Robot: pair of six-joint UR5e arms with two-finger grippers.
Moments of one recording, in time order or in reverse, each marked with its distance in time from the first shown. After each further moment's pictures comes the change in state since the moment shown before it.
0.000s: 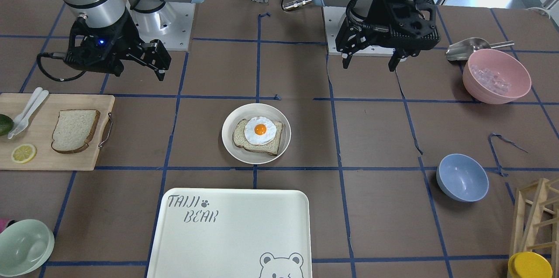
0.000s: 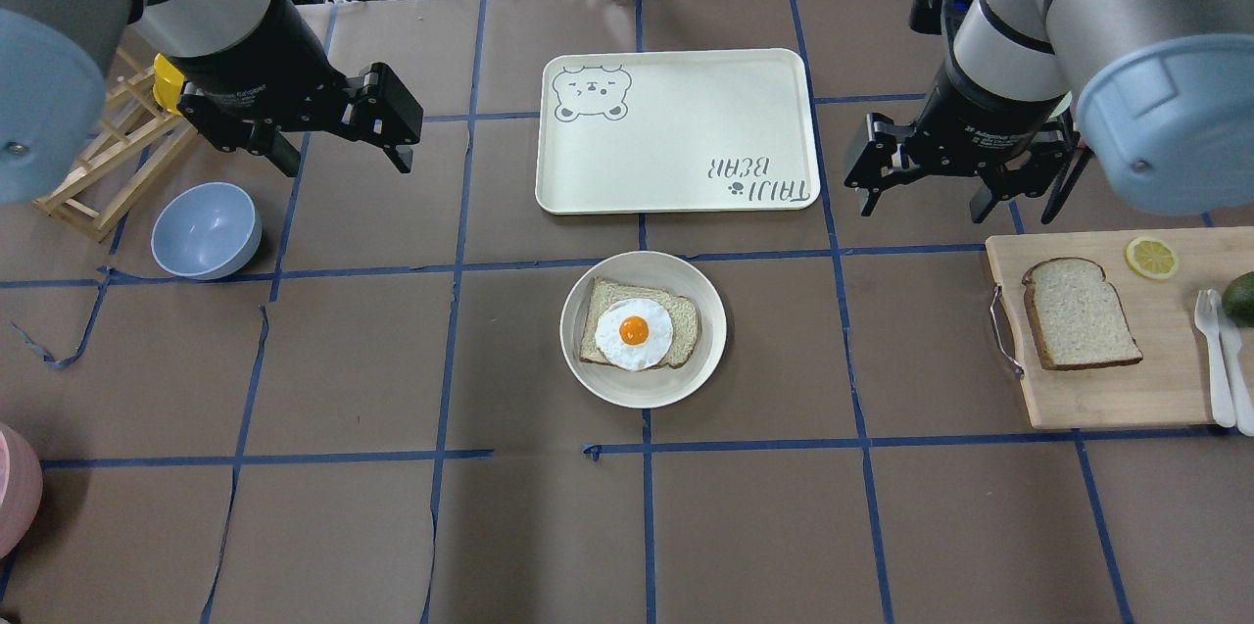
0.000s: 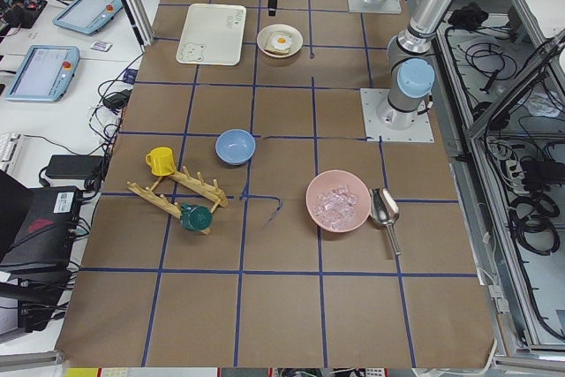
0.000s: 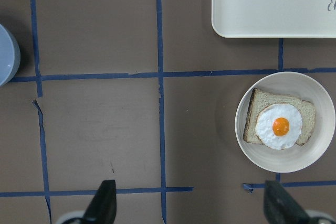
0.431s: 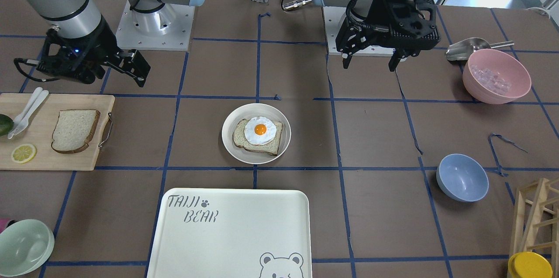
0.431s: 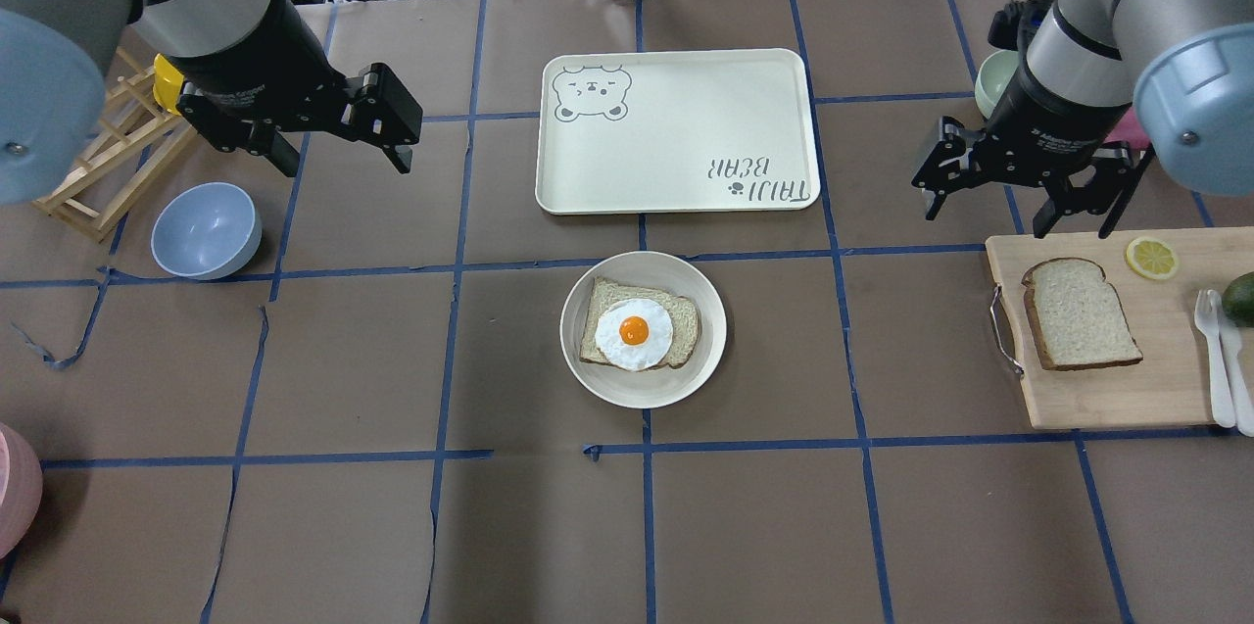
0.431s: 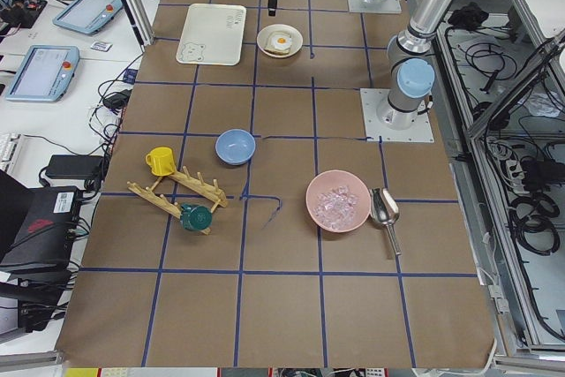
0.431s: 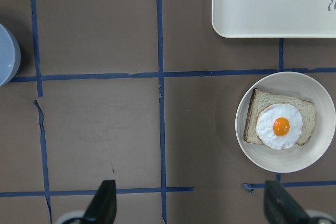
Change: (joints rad) left arm 0.000 0.000 0.000 0.000 0.001 0.000; right arm -0.151 0.059 0.046 -0.034 -0.041 -0.001
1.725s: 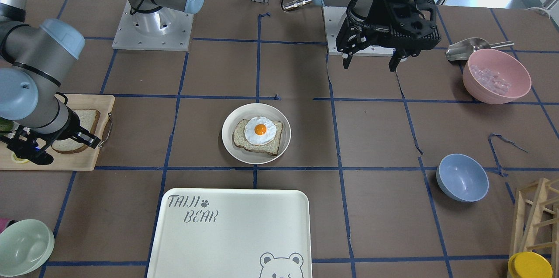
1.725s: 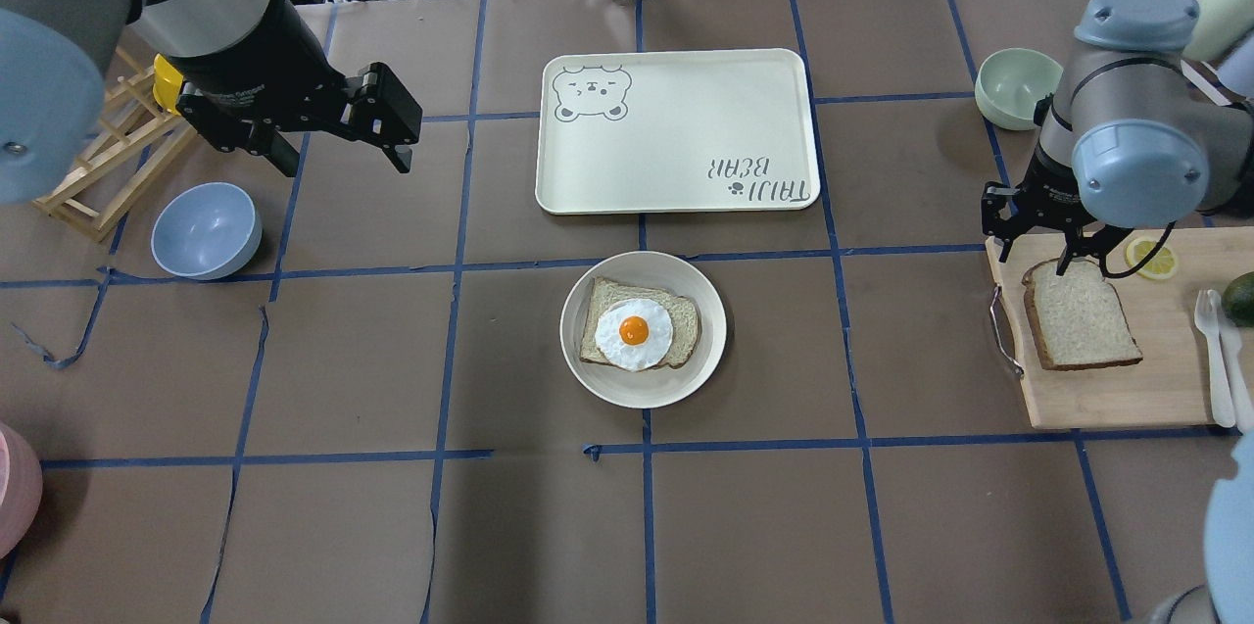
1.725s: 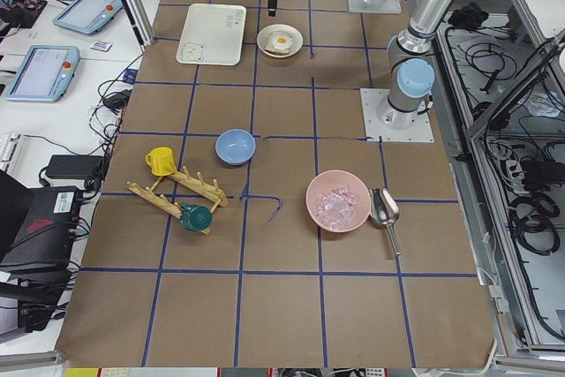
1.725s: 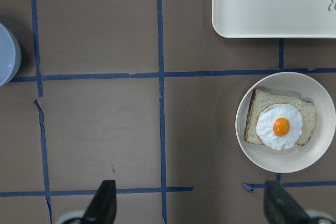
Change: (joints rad) left arm 0.001 0.000 0.000 0.000 -0.001 0.000; right arm -0.119 0.298 0.100 -0.358 -0.173 0.078
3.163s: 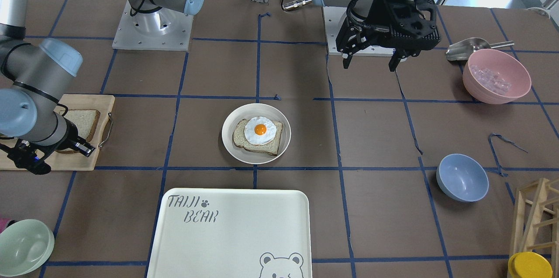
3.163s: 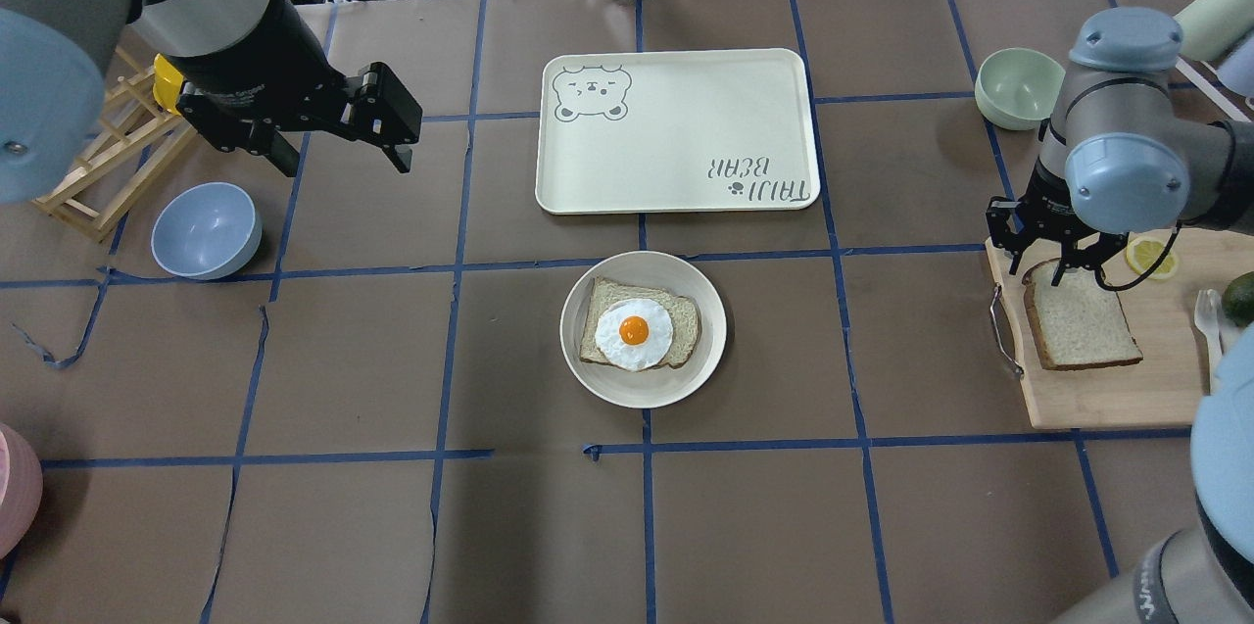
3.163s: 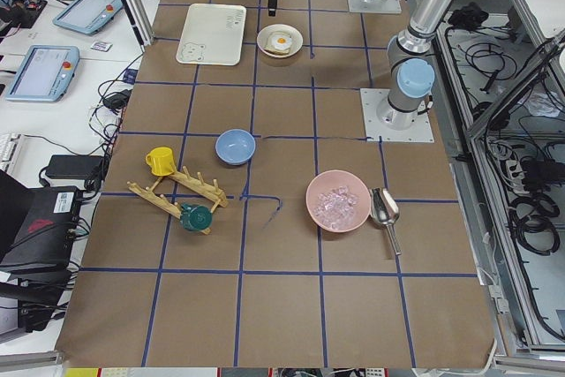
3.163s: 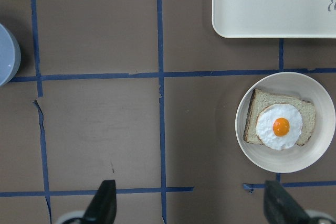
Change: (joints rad) left arm 0.000 0.000 0.000 0.000 0.000 0.000; right arm -0.030 0.076 -0.003 -0.050 -0.024 0.034
